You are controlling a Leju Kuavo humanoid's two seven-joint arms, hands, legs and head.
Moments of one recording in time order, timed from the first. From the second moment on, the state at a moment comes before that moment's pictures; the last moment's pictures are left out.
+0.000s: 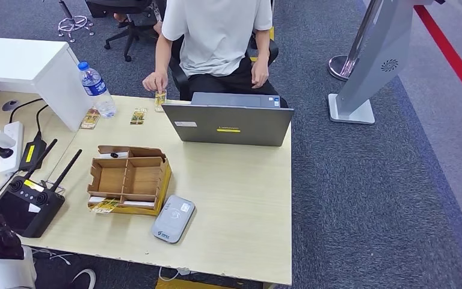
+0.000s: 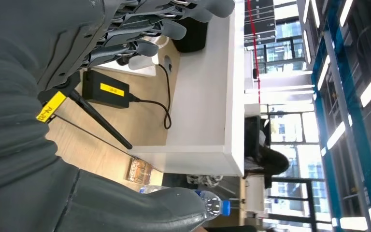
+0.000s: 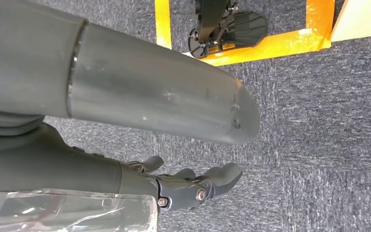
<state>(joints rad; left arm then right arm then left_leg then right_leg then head) -0.28 0.09 0.73 -1.22 0.21 -0.21 -0.53 -0.09 -0.02 -0.03 -0.19 0.01 -0.29 -0.01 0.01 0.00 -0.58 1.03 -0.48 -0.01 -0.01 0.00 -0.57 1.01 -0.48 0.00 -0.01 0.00</state>
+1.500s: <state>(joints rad) -0.86 0.27 0.03 -0.94 -1.07 0.33 -0.17 -0.09 -0.01 -0.01 -0.18 0.10 -0.26 0.04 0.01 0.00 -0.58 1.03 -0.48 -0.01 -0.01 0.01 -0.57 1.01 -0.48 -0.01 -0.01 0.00</state>
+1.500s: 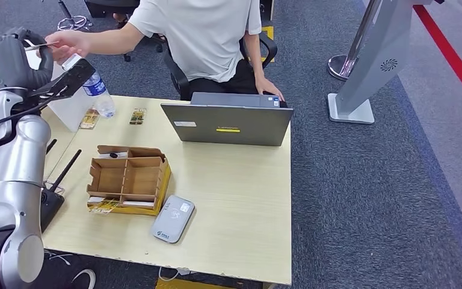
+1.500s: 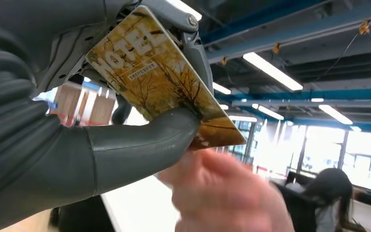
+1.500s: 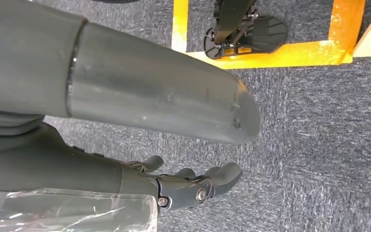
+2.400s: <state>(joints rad) -0.63 0.25 -0.33 -1.30 -1.30 0.39 -0.14 -0.07 0.00 -0.01 -0.18 0.12 -0.26 0.06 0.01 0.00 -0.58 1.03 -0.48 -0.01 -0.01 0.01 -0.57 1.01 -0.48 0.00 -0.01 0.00</state>
